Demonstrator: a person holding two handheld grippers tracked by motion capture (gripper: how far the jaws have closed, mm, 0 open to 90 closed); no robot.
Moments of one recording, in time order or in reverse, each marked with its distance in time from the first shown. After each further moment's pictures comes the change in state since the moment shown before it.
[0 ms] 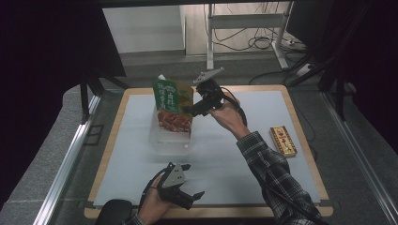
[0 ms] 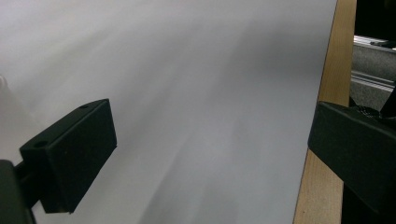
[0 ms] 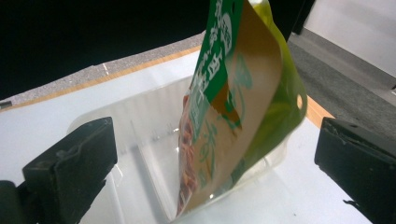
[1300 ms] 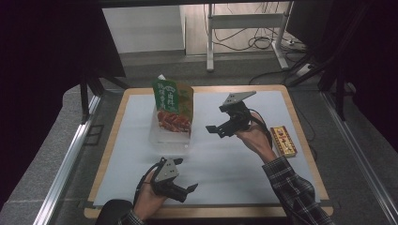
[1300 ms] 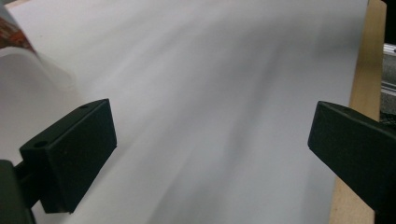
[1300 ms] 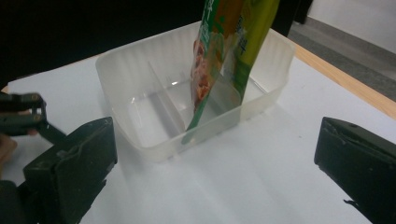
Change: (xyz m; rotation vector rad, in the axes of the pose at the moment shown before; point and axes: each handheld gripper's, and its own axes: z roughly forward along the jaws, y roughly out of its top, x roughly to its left) left arm 0.021 -0.002 -0.014 -0.013 0.064 -0.029; right arm 0.006 -0.081 -0.057 -0.020 0.026 0.055
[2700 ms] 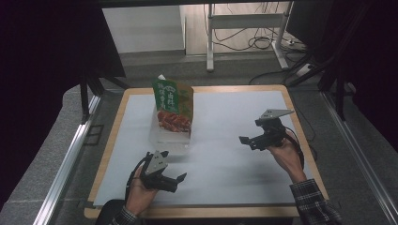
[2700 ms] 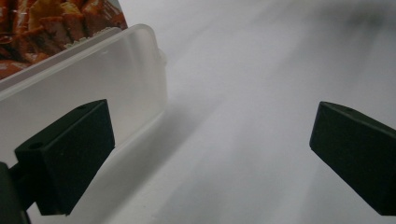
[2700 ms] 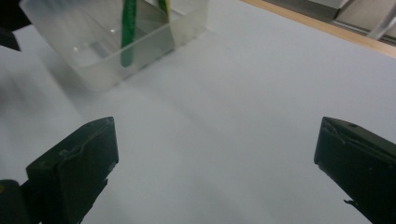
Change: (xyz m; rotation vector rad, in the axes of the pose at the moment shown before) left arm 0.024 -0.007 -0.016 0.015 0.159 -0.064; right arm -0.020 -0.084 -0.067 0.047 -0.187 0.152
